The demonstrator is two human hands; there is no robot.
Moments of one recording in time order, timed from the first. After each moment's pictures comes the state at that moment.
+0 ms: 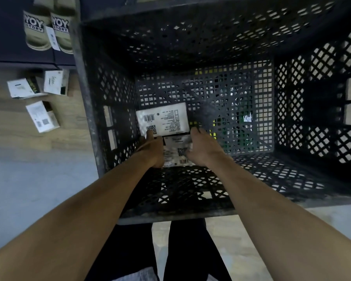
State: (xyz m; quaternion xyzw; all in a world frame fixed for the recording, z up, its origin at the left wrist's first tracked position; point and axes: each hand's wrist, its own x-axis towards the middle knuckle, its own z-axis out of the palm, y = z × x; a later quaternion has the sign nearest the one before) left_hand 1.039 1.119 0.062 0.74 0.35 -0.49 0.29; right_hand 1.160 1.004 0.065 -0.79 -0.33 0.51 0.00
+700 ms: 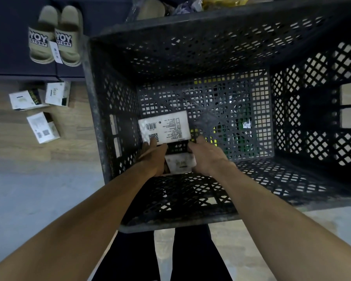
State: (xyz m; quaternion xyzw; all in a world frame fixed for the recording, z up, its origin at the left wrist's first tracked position) left_hand 1.027 1.121 0.060 0.78 0.32 -0.44 0.31; right_hand 1.159 1.003 0.075 -0.76 -0.40 0.50 -0.09
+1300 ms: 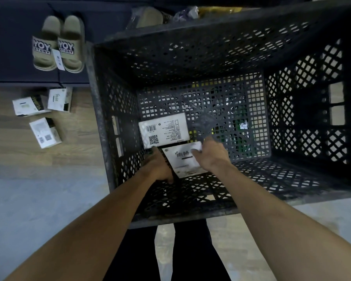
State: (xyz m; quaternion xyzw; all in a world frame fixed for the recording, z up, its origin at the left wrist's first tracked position) left_hand 1.033 1.104 0.080 0.62 0.49 -0.46 0.40; right_hand 1.159 0.996 0.073 -0.86 -0.16 0.48 0.00
